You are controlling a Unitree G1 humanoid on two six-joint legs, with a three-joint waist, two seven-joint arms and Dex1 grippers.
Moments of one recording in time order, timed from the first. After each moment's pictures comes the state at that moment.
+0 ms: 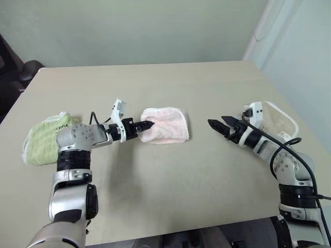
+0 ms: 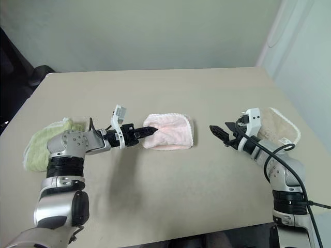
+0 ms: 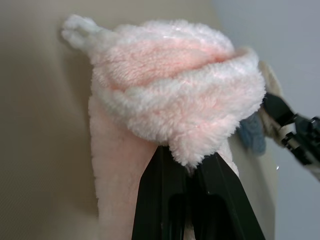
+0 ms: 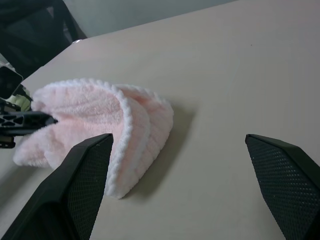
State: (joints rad) left arm -0.80 0.50 0.19 0.51 -0.66 1.17 -0.74; right arm -0.44 -0.43 -0.18 -0.12 0.64 0.80 0.50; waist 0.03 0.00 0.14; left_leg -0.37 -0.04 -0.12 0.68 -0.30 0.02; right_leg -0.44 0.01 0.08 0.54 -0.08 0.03
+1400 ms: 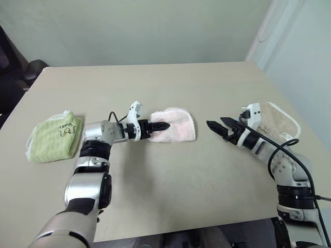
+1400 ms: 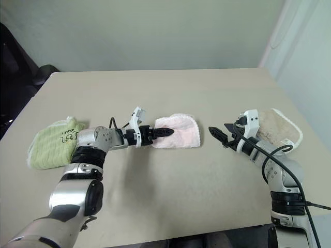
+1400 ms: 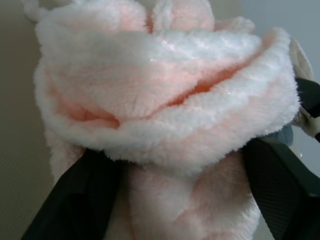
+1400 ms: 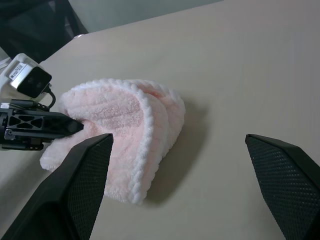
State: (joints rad) left arm -0.94 0.39 0.14 0.79 -0.47 0.99 -0.79; right arm -0.43 -0.42 -0.17 -0.12 0.61 0.79 0.50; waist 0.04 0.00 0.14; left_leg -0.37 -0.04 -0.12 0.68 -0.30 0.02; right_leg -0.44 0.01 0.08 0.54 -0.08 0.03
